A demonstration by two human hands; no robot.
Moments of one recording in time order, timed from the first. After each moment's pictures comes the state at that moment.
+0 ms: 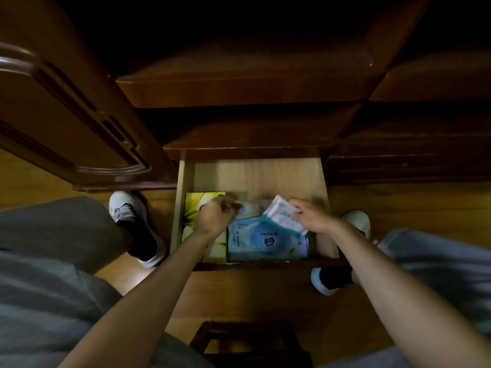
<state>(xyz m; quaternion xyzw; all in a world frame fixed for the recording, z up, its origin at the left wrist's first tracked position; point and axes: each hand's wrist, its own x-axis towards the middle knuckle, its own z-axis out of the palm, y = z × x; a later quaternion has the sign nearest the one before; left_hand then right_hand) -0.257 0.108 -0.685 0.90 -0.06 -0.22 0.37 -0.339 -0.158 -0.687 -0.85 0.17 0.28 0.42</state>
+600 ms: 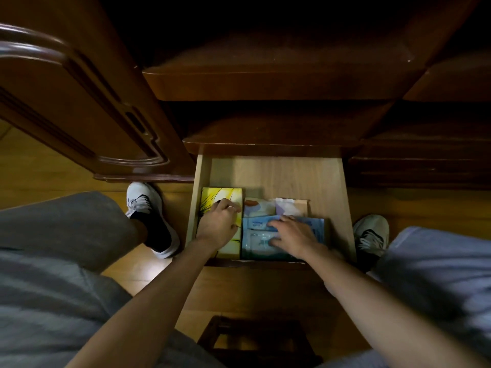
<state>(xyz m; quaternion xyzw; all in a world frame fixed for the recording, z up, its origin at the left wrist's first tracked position) -0.267 0.147 -0.696 0.95 -0.24 -0.20 0.11 -0.345 -0.071 -0.718 -0.95 -0.01 0.26 0.15</state>
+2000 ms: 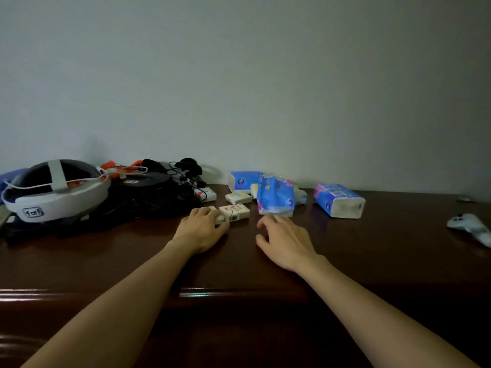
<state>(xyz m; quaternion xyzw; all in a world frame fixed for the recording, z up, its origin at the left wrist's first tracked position) 0.035 -0.004 -0.269 0.95 -0.26 0.09 0.16 -0.096 -0.194 -0.251 -0.98 0.06 -0.16 0.04</state>
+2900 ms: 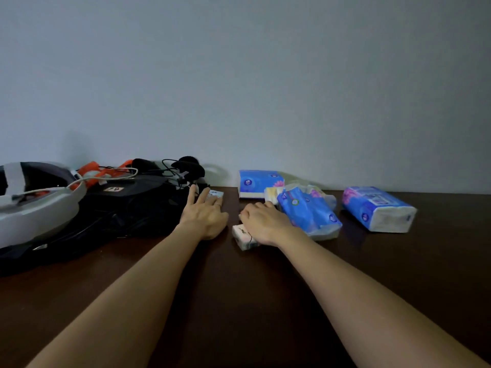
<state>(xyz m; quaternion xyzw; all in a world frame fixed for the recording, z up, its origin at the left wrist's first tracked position) 0.160 -0.044 -0.268 0.96 -0.27 0.11 -0.02 0.067 -0.193 -0.249 -1.00 0.05 -0.05 0.05</state>
